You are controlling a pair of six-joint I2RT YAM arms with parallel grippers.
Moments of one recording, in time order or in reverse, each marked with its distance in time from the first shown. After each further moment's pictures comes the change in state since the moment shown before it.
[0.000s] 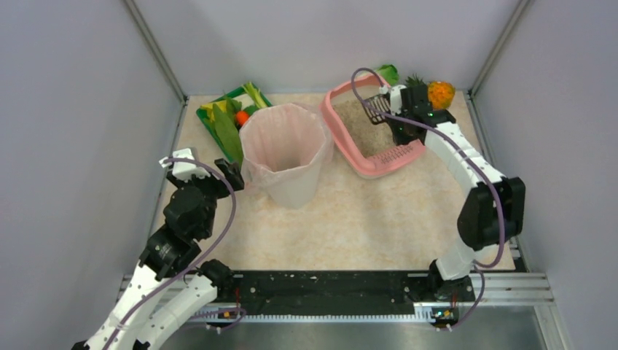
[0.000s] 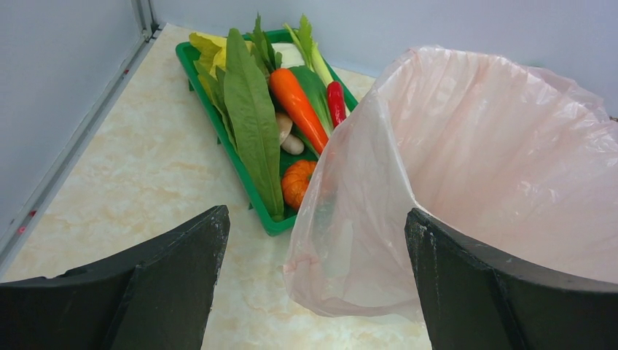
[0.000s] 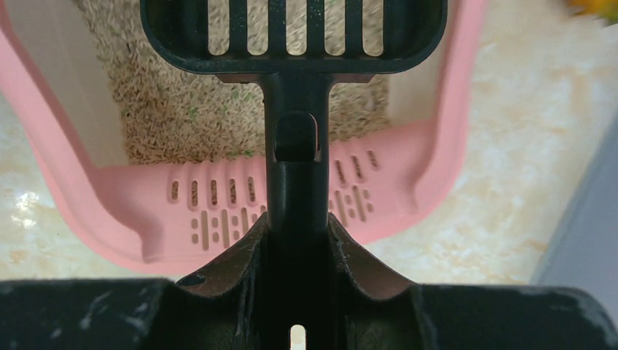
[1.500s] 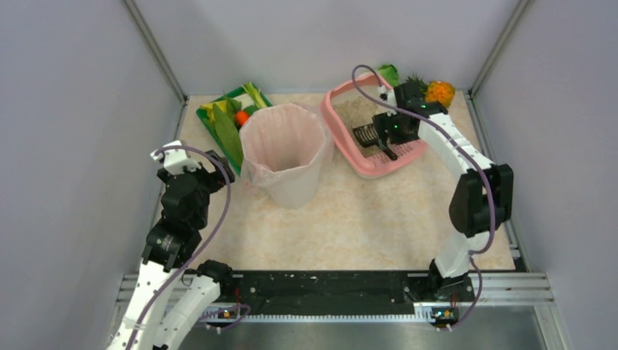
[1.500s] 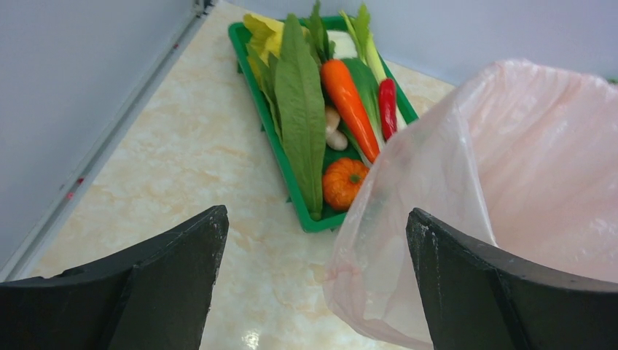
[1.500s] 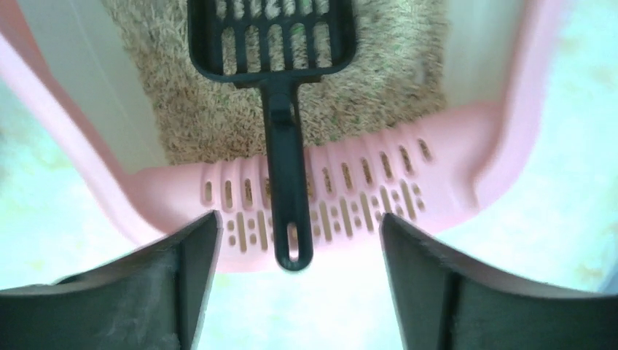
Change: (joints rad) left arm 0.232 0.069 0.026 -0.057 0.131 -0.034; right arm 0.000 0.212 0.138 -0.160 -0.089 0.133
